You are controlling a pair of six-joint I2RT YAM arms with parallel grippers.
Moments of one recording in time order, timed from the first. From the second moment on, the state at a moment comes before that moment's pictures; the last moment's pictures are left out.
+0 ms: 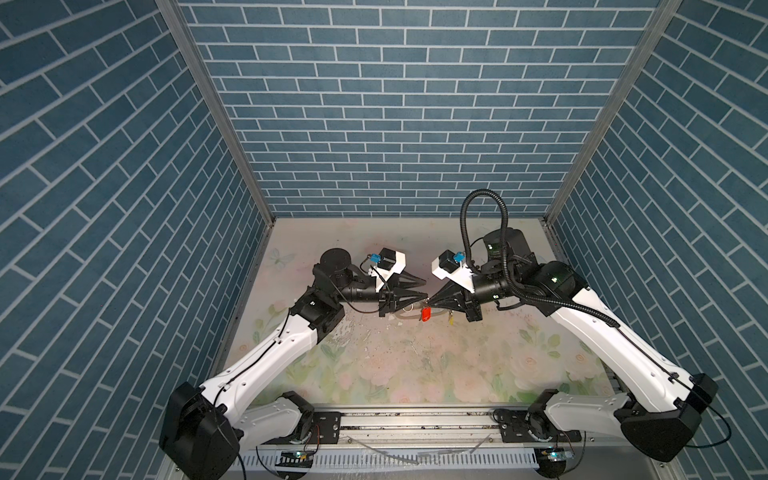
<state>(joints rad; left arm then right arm) -0.58 1.15 0.90 0.24 1.02 -0.04 0.72 1.25 1.41 -0.88 -0.81 -0.40</state>
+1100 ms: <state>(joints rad) -0.57 1.23 0.98 0.19 1.21 -0.04 0.68 1.25 1.41 -0.88 -0.91 -0.43</state>
